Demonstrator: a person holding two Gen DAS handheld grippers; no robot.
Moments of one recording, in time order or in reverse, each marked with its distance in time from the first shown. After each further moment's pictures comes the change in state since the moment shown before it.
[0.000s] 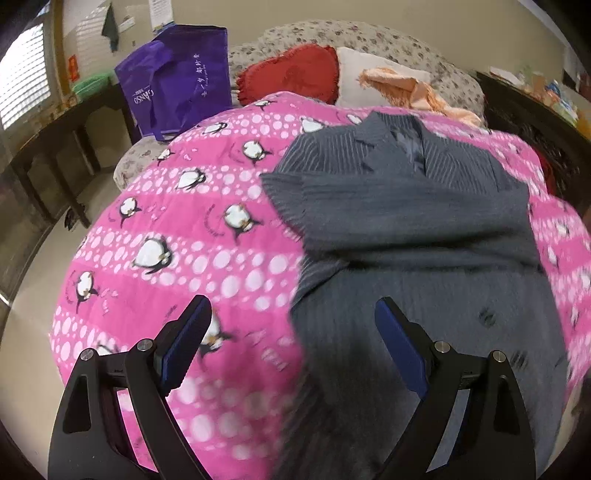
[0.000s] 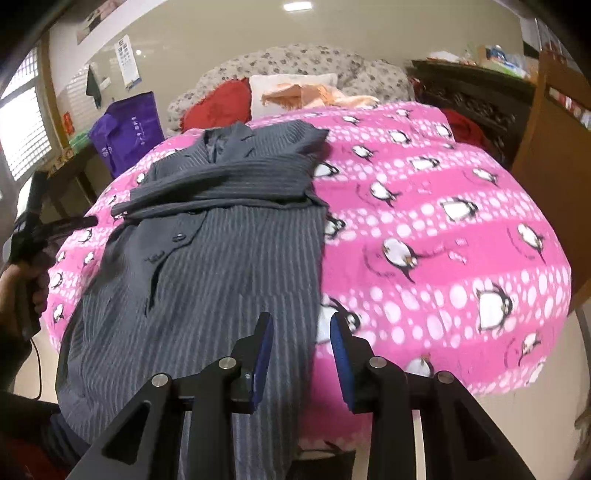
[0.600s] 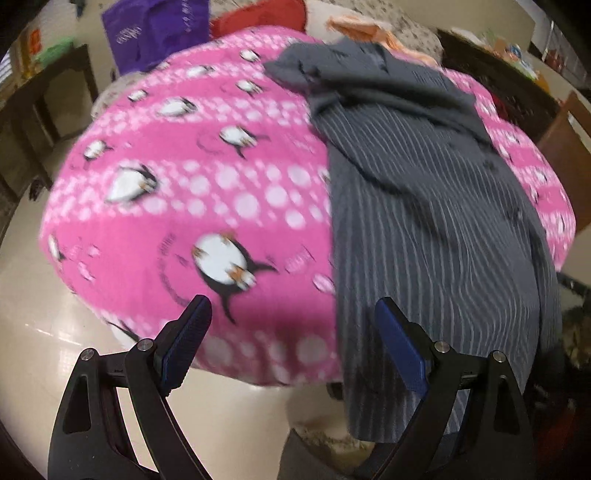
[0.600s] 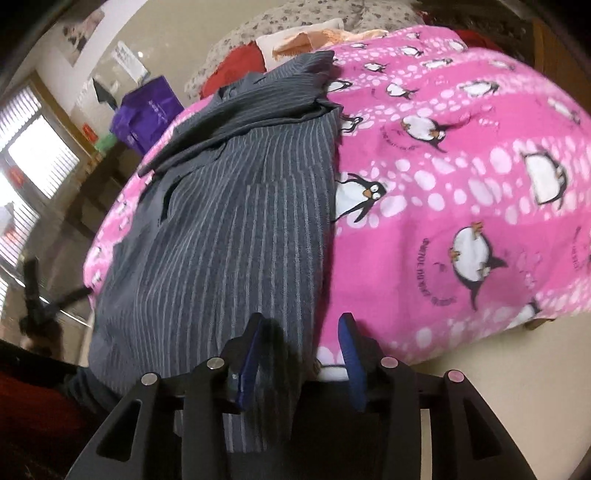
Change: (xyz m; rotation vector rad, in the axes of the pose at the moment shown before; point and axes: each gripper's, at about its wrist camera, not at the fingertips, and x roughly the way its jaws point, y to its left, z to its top) left arm -0.048 0.051 -0.142 0.060 0.194 -0.196; right arm 0.033 -0.031 -0.075 0.139 0.157 0.267
